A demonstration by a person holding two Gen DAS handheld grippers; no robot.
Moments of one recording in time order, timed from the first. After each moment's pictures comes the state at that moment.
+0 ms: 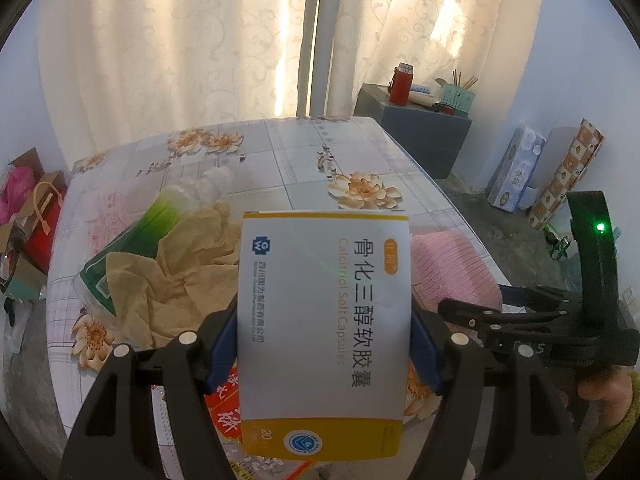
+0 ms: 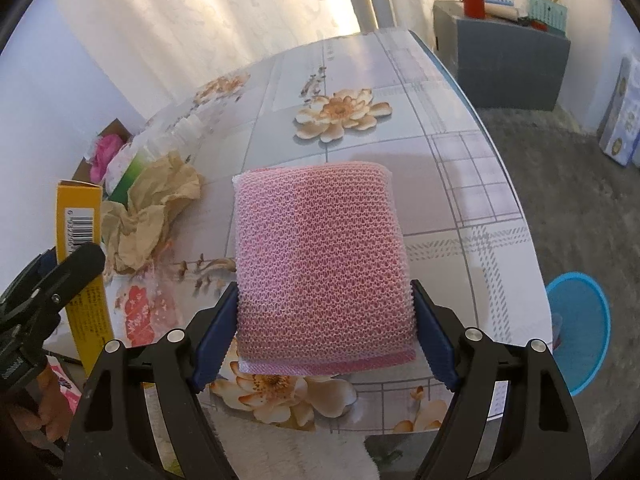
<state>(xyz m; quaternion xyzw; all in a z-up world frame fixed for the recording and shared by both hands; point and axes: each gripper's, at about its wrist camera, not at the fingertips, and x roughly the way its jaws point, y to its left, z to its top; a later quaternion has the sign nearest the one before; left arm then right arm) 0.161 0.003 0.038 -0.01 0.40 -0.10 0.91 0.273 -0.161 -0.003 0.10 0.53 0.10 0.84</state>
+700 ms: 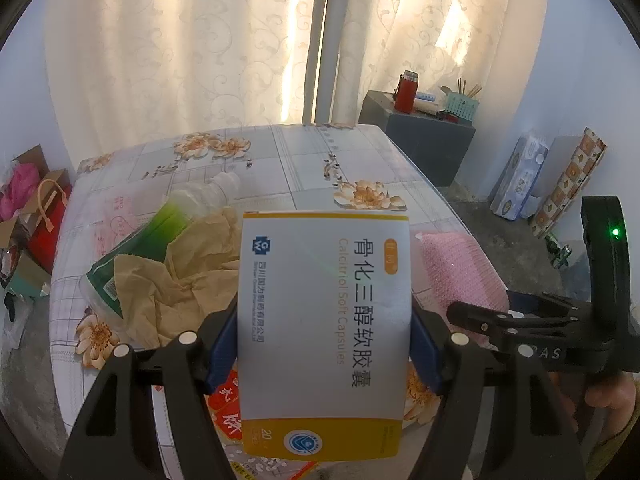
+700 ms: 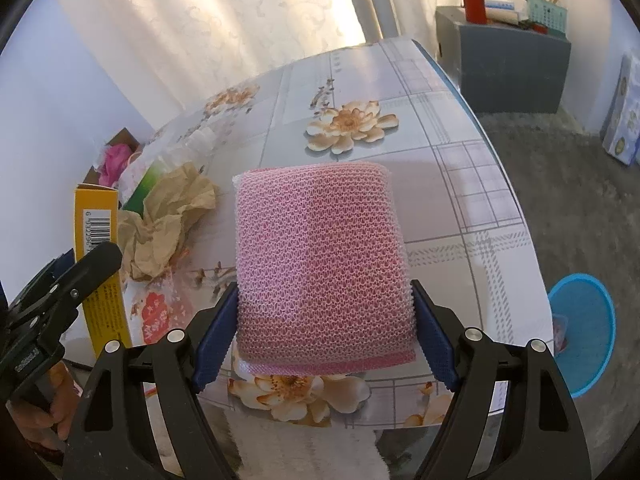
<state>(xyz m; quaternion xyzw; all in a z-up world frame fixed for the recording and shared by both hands) 0.159 0.007 0.042 -0.02 0.40 -0.09 0.91 0.269 -0.162 0.005 0.11 0.52 0.11 0.84</state>
